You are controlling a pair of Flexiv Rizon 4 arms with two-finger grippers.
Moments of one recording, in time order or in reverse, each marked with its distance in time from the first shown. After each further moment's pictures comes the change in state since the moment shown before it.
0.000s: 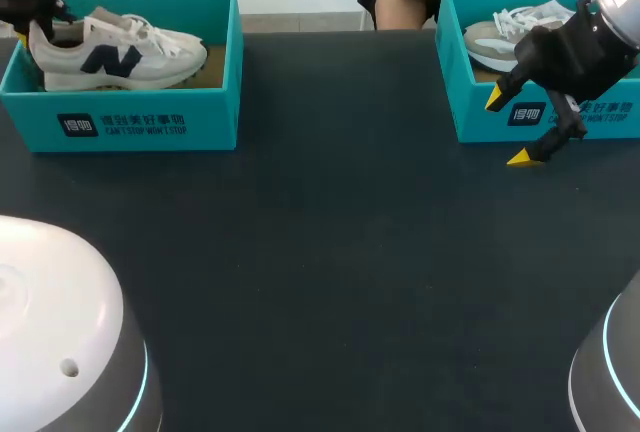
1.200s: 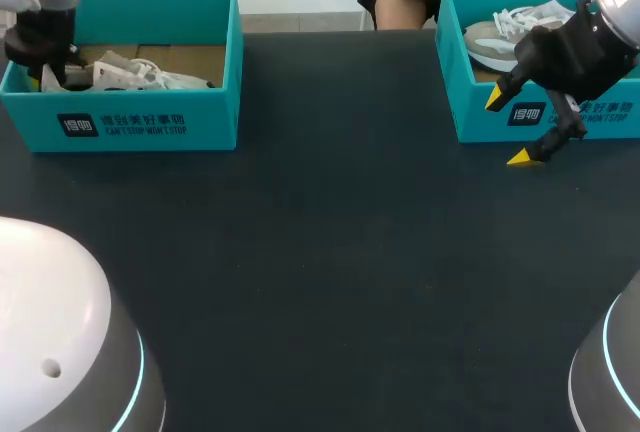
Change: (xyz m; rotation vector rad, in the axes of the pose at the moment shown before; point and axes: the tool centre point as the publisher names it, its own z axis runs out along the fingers) left arm -0.035 -0.025 0.066 0.094 -0.023 0.020; right arm 0.000 0.000 0.000 0.000 0.000 0.000
